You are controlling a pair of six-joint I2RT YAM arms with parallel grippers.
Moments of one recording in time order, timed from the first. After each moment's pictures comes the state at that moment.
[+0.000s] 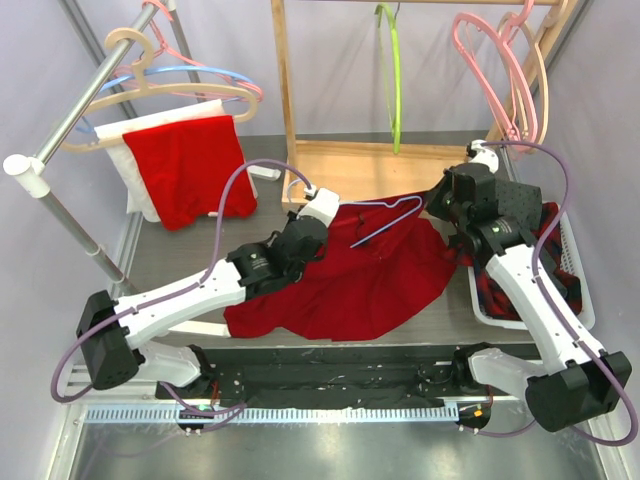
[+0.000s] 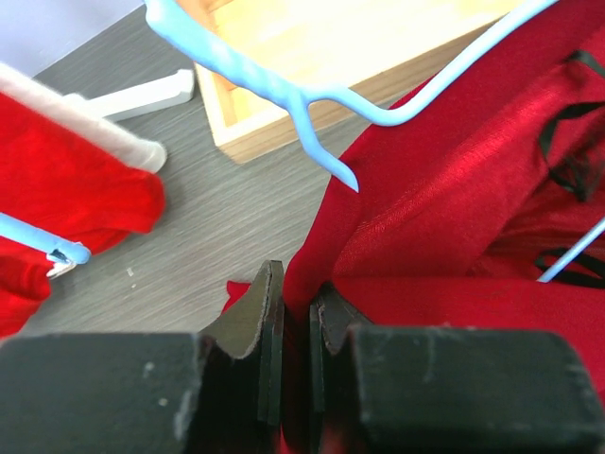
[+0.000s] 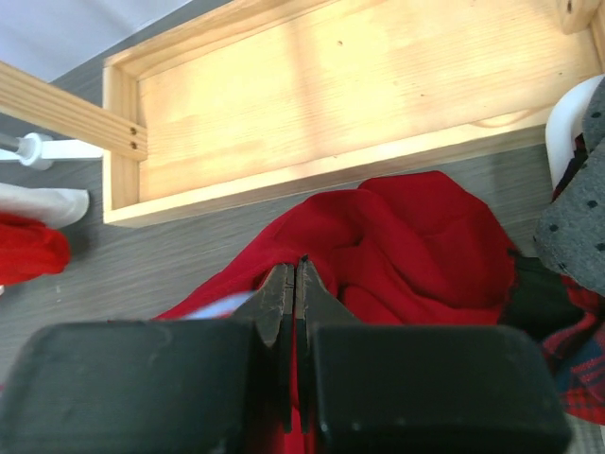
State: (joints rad) left arm -1.01 1.32 1.10 -0.33 -0.70 -0.07; right arm 0.25 1.11 1.10 -0.46 0.17 0.57
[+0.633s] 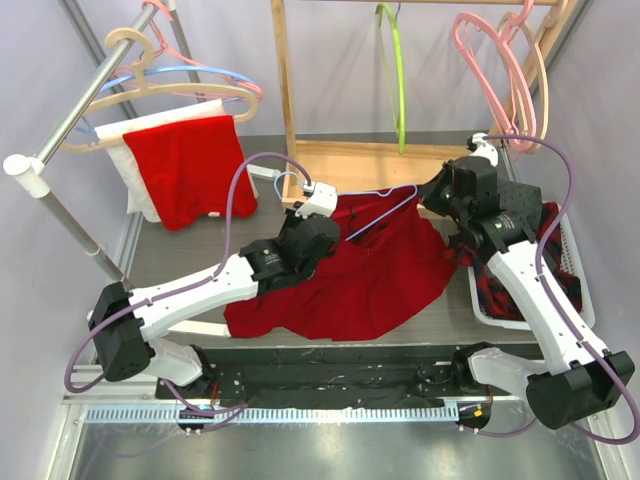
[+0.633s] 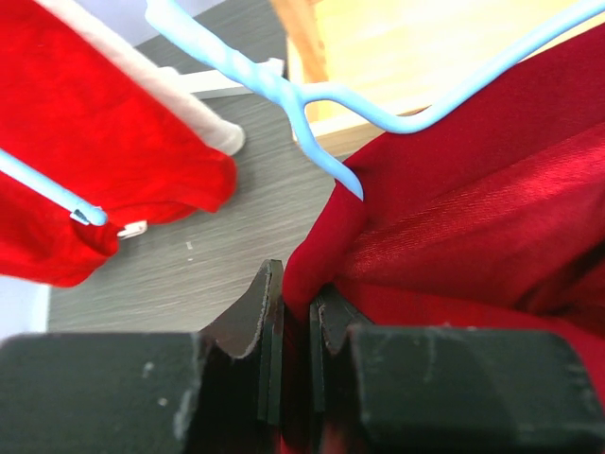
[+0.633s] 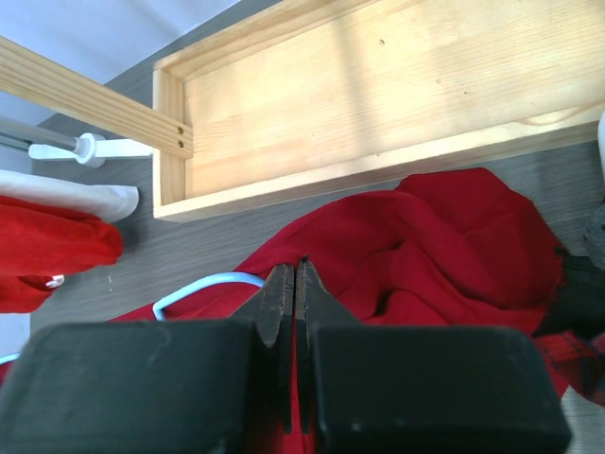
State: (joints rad) left arm -1.02 1.40 1.16 -0.38 -0.94 -0.14; right arm 0.29 1.12 1.17 -0.51 0.17 0.62
